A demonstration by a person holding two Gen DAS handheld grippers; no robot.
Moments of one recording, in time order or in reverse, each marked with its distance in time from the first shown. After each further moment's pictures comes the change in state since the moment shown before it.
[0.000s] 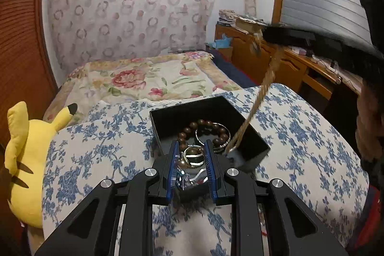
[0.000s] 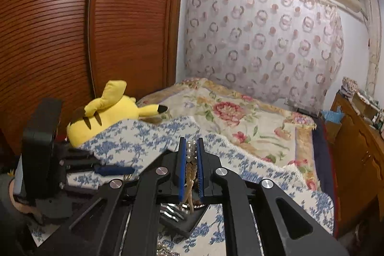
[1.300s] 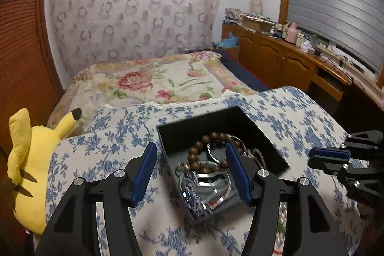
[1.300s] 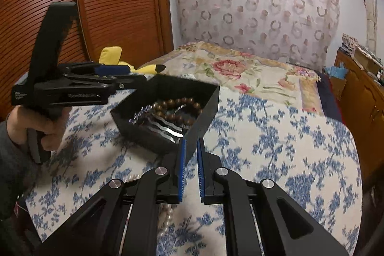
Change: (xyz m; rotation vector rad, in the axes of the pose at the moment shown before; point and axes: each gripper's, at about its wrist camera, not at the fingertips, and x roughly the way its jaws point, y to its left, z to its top) left arm 0.020 0.002 0.015 0.022 0.005 0.044; right arm -0.001 -0.021 -0.115 0.129 0.163 0.037
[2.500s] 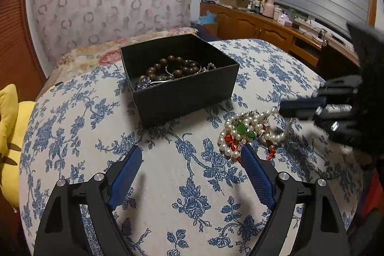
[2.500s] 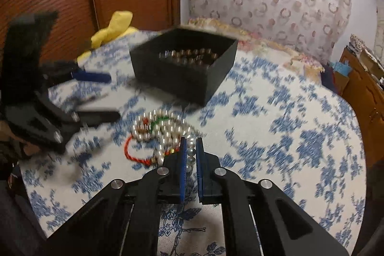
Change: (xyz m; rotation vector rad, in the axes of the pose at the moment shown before) left arm -0.026 -0.037 -0.098 0.064 0.110 -0.099; right arm -0.008 0.027 -0.047 -0.084 0.111 -0.009
